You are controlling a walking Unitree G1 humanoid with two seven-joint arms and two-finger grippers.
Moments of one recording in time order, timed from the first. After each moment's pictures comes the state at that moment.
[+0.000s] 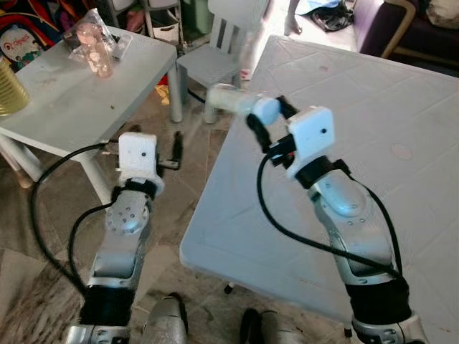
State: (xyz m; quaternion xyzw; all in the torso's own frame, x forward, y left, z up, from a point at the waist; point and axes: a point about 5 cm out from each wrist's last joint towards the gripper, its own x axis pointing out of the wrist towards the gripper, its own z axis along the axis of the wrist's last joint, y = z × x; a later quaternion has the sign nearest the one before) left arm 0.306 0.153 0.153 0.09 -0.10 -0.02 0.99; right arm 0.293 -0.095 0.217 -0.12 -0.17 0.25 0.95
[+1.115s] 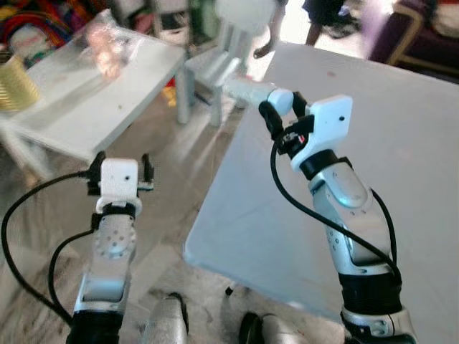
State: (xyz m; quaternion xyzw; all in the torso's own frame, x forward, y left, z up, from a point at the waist) left arm 0.285 0.180 0.124 0.13 -0.05 0.08 0.99; right arm 0.307 -0.105 0.217 -0.01 -0.14 0.19 0.97
